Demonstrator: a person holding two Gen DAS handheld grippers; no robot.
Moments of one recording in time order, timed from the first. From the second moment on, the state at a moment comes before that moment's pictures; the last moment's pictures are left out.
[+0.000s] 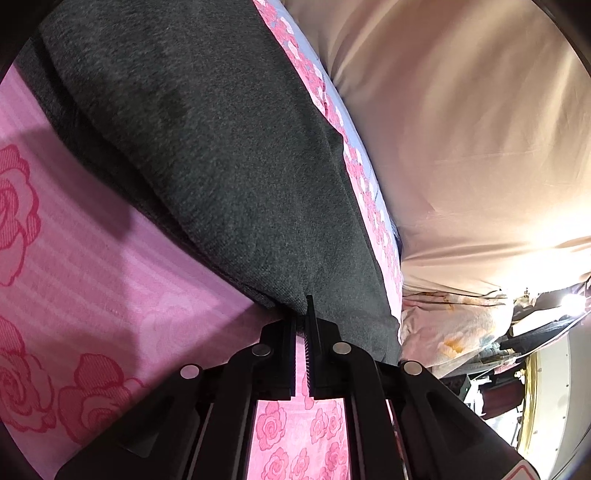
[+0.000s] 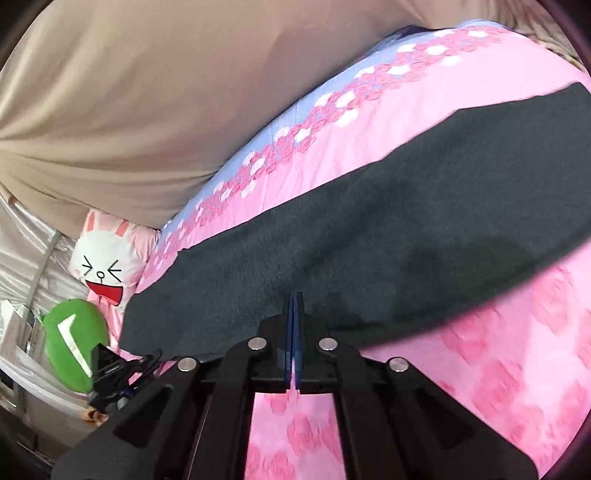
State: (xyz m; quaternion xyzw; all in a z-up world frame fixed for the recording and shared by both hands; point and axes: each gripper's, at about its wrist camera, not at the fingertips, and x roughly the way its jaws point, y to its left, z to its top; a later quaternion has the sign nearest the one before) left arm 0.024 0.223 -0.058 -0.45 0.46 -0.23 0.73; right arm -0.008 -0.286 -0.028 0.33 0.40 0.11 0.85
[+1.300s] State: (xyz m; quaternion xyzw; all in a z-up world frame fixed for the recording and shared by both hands) left arm 0.022 0.219 -0.058 -0.45 0.46 -0.22 0.74; right arm -0.017 -0.345 -0.049 0.40 0.38 0.06 0.83
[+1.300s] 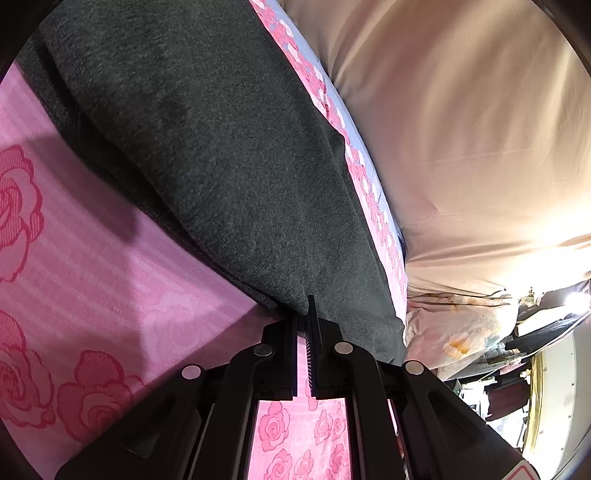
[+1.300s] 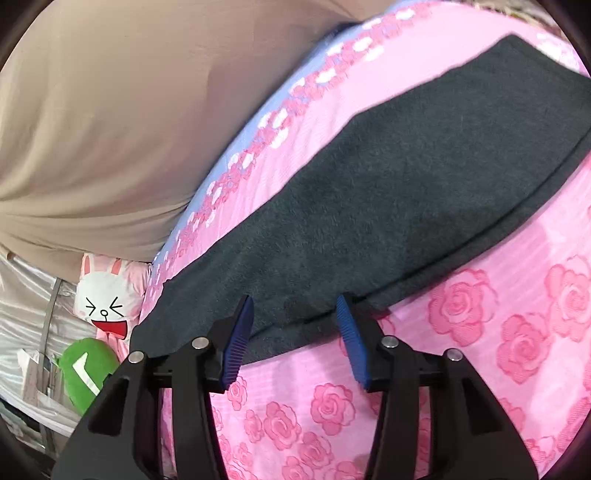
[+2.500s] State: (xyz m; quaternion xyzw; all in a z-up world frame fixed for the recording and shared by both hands) left arm 0.067 0.172 0.050 -0.28 0.42 -0.19 0.84; right arm -0.069 -0.494 0.013 0.24 0.29 -0.16 0.91
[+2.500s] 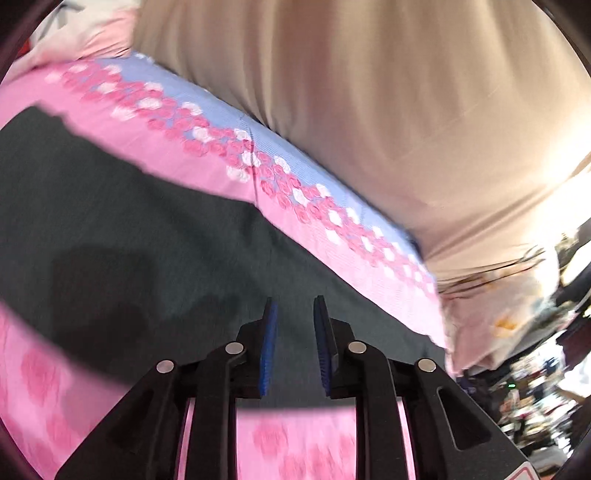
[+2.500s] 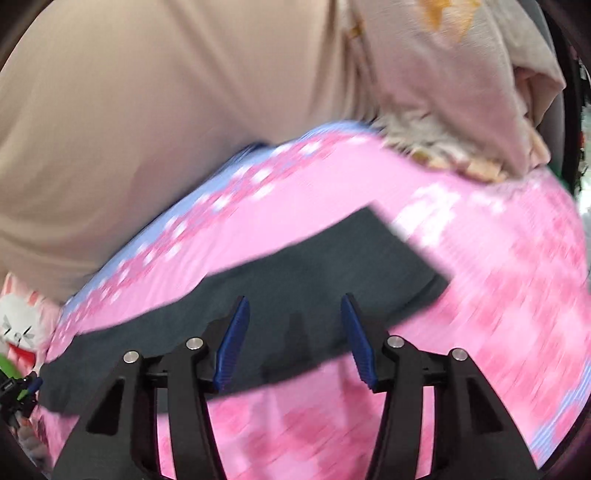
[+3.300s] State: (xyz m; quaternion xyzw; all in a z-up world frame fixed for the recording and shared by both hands) left arm 0.198 0.144 -0.024 -0.33 0.48 -0.13 0.80; right arm -0.036 -0.594 -0.017 0.24 0.33 -0.21 0.89
